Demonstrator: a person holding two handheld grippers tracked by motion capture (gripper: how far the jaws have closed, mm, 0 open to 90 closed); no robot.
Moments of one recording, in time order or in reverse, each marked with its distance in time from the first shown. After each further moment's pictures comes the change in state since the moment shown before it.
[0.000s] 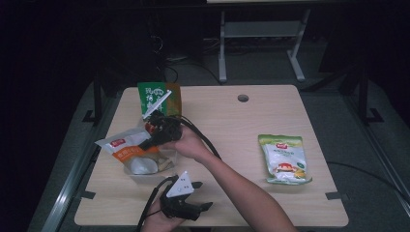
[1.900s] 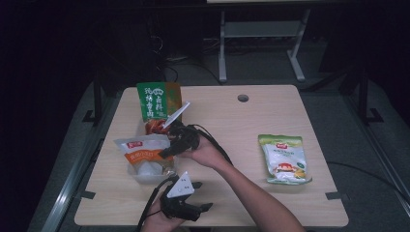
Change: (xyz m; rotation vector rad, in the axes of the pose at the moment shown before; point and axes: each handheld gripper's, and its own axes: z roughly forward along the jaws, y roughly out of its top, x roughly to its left) left arm -0.001 0.000 0.001 0.011 -0.001 -0.001; right arm -0.011 -0.055 -0.012 0.040 -0.090 0.062
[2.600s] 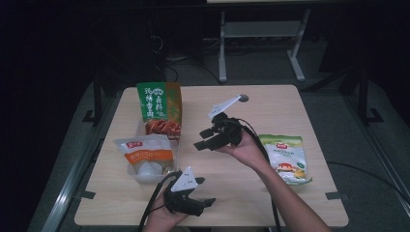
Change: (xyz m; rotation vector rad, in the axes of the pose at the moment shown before) left arm 0.007 0.013 0.008 -0.004 0.004 0.008; right arm -0.003 -0.060 -0.103 -0.114 -0.171 0.069
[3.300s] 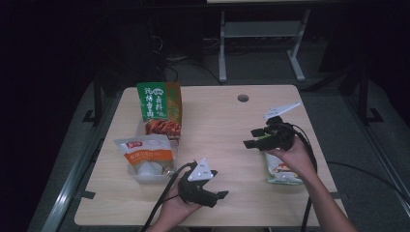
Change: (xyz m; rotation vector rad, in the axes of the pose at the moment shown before) left arm 0.004 0.028 0.028 0.016 -0.027 0.030; right arm -0.040 -0.090 -0.094 -0.025 -0.208 0.166
